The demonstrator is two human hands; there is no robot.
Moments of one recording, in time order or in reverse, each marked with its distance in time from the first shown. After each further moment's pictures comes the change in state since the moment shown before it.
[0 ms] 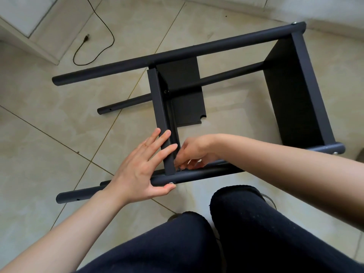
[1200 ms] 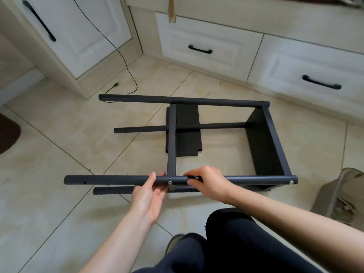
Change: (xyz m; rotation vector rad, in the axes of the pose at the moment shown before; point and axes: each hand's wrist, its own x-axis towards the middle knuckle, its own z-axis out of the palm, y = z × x) left_hand 0.000 0.083 -0.018 -1.984 0.885 -1.283; right_hand -0.088 0.034 0.047 -0.533 0.652 -0.407
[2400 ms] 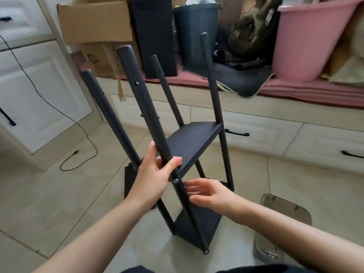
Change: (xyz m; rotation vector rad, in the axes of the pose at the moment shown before) left_hand -0.161 0.019 0.193 0.937 -0.761 0.868; right_hand -0.139 0.024 -0.160 0.659 0.210 0.023
